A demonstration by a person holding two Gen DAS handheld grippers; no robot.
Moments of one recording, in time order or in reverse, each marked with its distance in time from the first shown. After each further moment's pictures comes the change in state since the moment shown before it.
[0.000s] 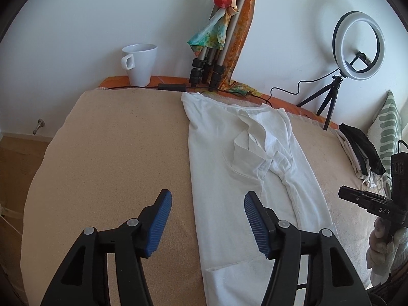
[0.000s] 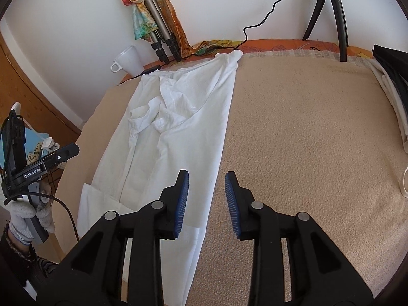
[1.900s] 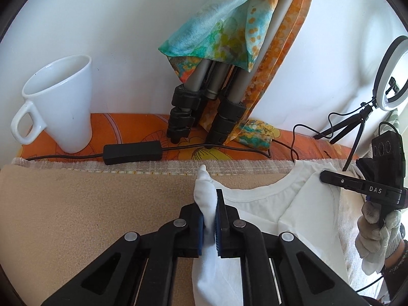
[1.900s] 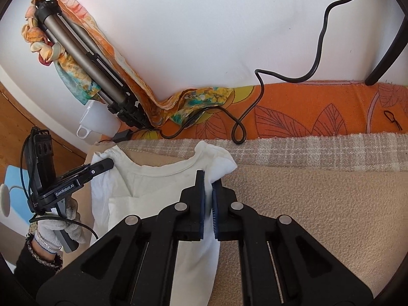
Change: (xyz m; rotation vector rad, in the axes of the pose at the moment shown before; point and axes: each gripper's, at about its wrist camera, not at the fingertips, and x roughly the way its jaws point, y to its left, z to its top) left arm 0.161 0.021 0.155 0.045 0.035 -0.151; right arm 0.143 -0.049 0.183 0.082 0.003 0.125
